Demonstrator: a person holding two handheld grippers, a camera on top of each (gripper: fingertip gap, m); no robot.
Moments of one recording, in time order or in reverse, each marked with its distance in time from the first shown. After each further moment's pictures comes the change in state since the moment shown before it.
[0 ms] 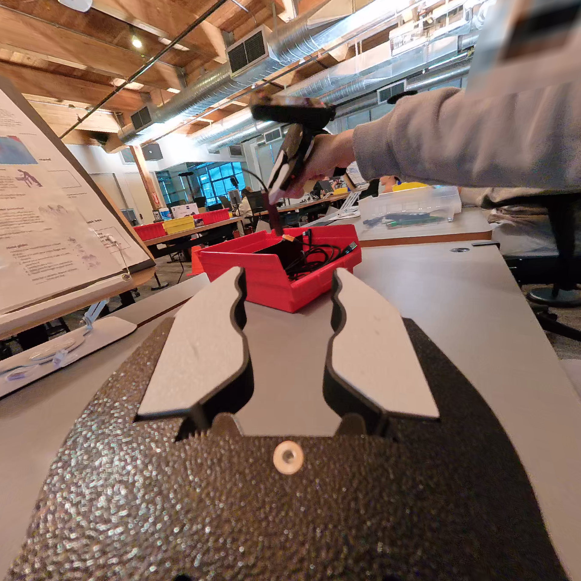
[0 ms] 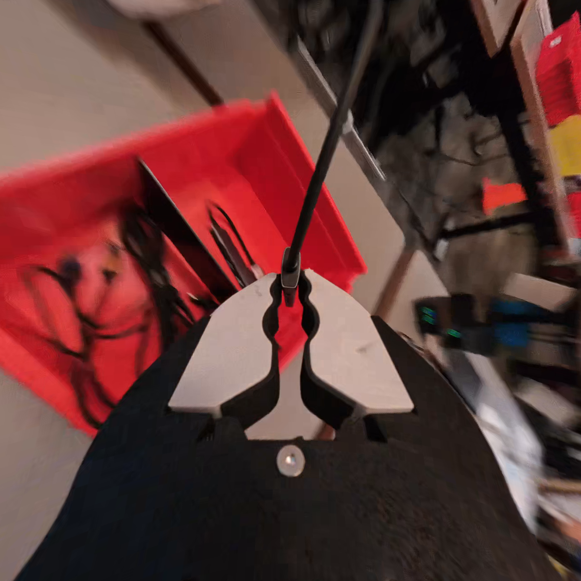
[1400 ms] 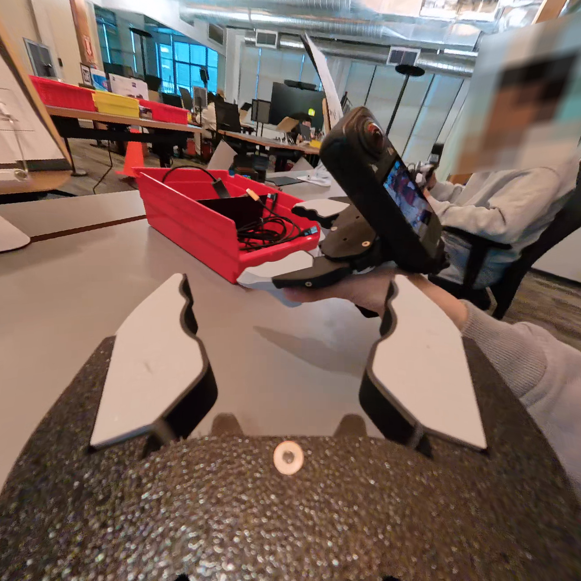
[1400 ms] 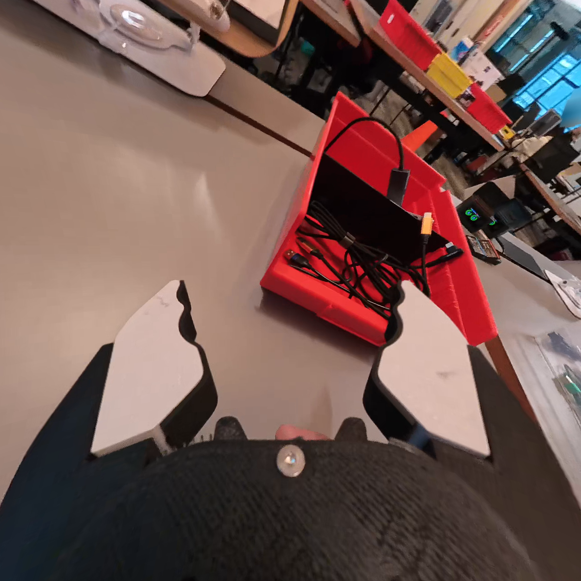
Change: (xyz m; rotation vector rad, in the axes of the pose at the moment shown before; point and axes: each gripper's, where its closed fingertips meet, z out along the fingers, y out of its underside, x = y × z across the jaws) left arm 0.023 -0.006 0.023 -0.211 0.047 -0.388; right arm -0.220 -0.015 -0.060 0.143 0.358 0.444
